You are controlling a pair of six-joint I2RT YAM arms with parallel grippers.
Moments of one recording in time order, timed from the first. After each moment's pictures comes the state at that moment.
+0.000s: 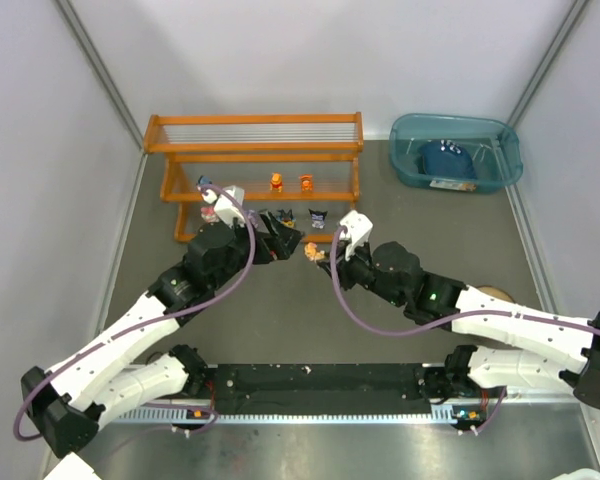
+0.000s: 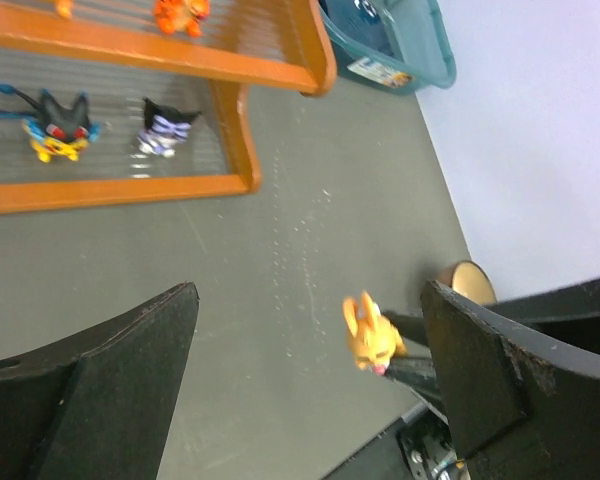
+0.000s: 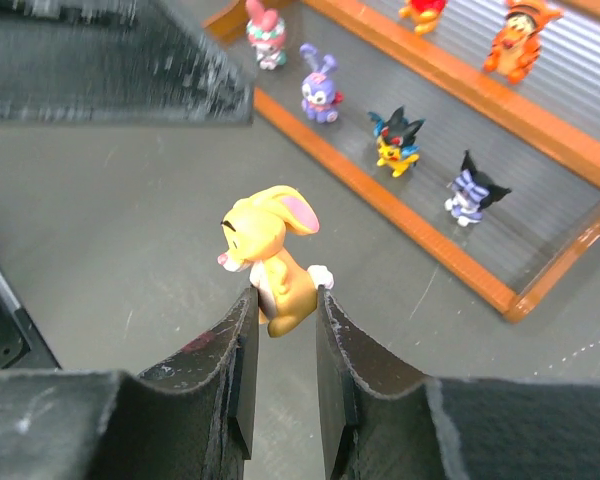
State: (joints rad) left arm -0.71 0.87 0.79 -0.15 -0.10 -0.74; right arm 1.07 1.04 0.75 0.04 0.21 0.12
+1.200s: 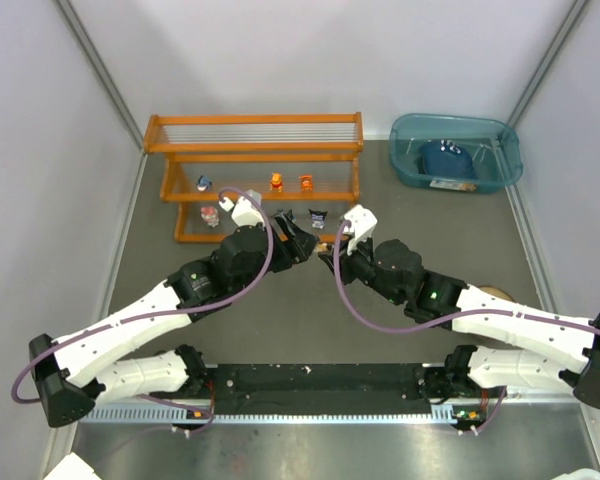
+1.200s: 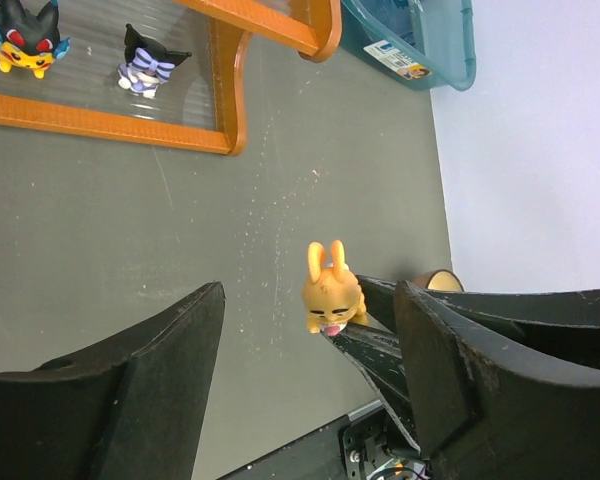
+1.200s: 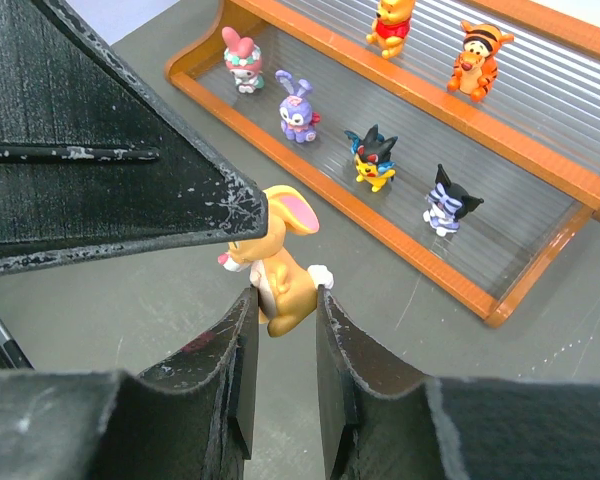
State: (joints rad) left arm -0.95 1.00 0.94 -0.32 -0.37 -0.99; right arm 1.07 1.04 0.77 0.06 0.29 0.13
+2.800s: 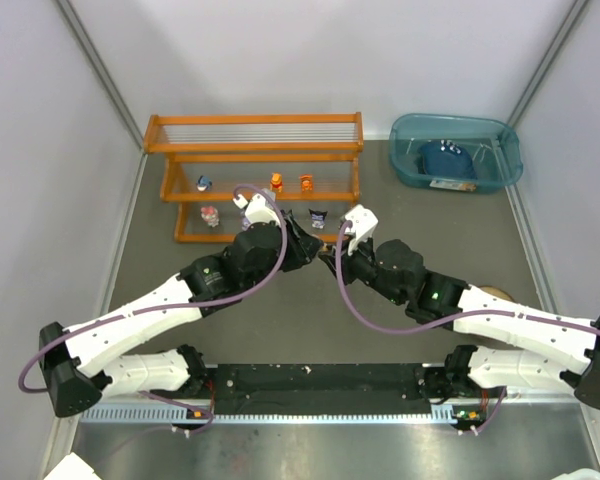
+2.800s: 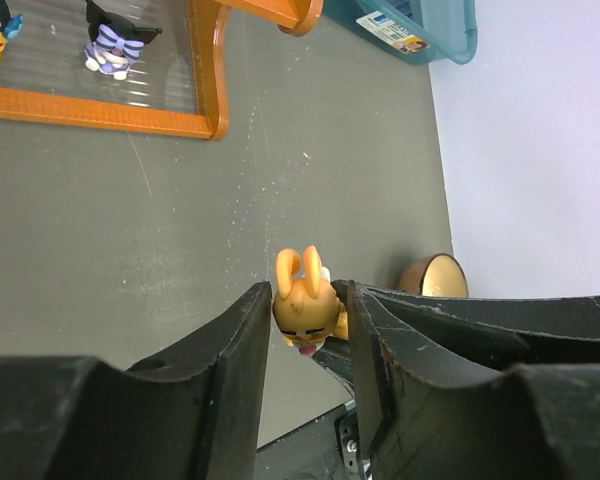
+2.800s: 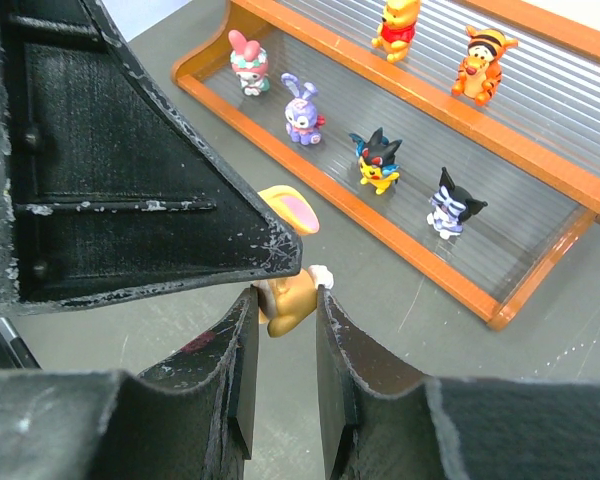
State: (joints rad) left arm -0.98 1.08 0.98 -0.31 -0.35 -0.99; right arm 1.07 1.03 0.77 0.06 0.28 0.13
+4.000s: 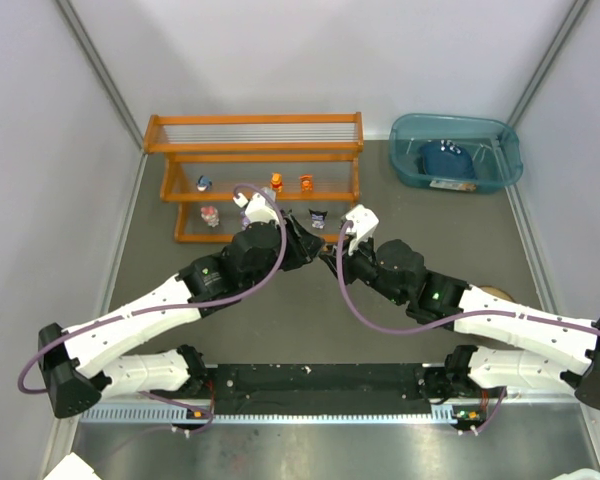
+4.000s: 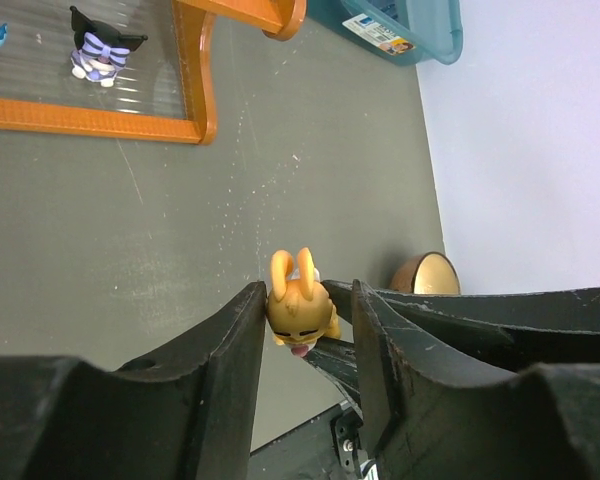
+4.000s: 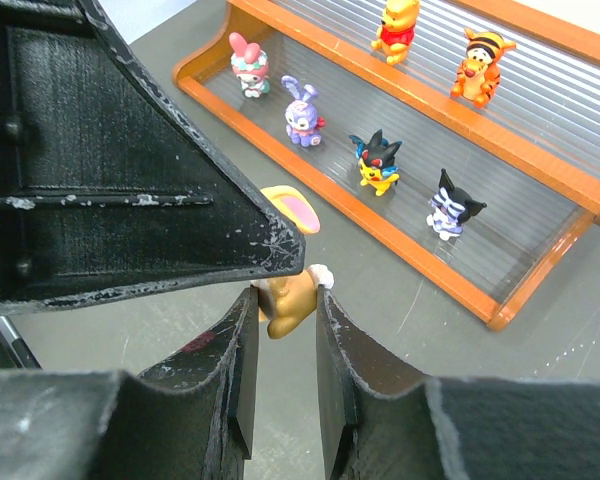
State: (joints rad) left arm -0.98 1.08 0.98 -0.28 -0.34 -0.98; right arm 1.07 1.03 0.77 0.06 0.28 0.13
